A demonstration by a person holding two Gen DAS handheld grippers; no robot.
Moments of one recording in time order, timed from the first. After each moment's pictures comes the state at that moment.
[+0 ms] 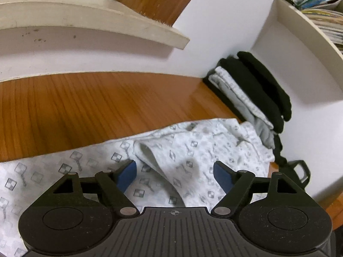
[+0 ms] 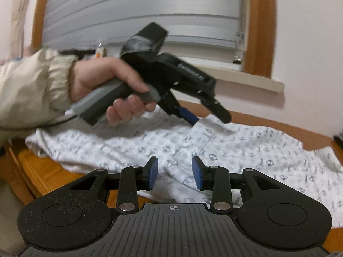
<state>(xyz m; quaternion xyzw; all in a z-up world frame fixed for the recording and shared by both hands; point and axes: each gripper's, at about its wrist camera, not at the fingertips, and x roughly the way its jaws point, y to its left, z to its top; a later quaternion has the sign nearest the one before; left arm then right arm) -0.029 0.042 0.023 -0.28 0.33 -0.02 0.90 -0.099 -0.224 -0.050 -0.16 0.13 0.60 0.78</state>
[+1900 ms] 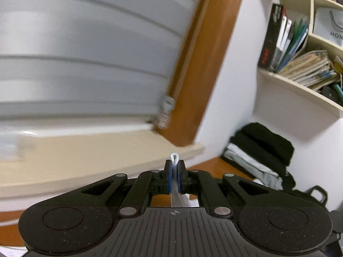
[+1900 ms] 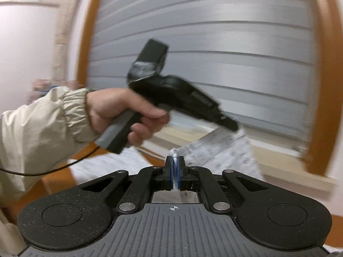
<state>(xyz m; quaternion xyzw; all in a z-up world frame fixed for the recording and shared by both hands) -0.207 0.099 0.204 -0.16 0.17 0.10 0.97 -0.184 -0.162 0.098 -0.11 0.04 0.72 0.69</state>
